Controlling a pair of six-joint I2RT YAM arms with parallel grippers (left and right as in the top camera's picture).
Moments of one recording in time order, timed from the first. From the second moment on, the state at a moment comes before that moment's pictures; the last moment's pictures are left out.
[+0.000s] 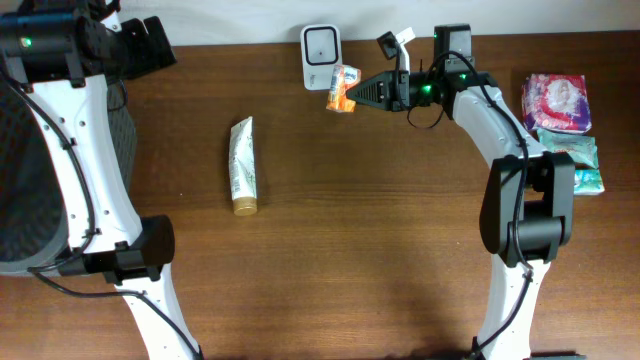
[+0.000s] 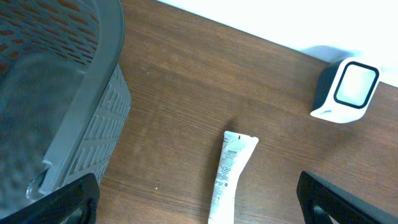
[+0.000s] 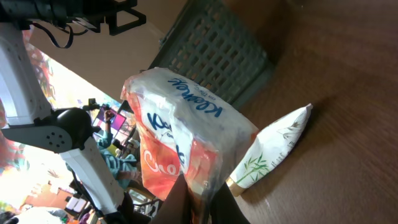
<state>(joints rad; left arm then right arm) 0.07 2.23 2.95 -1.69 -0.03 -0.26 0.07 2.24 1.78 -0.32 -1.52 0.11</state>
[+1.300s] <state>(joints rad) 0.07 2.23 2.95 -1.69 -0.03 -0.26 0.41 2.36 1.88 0.09 0.21 -0.79</state>
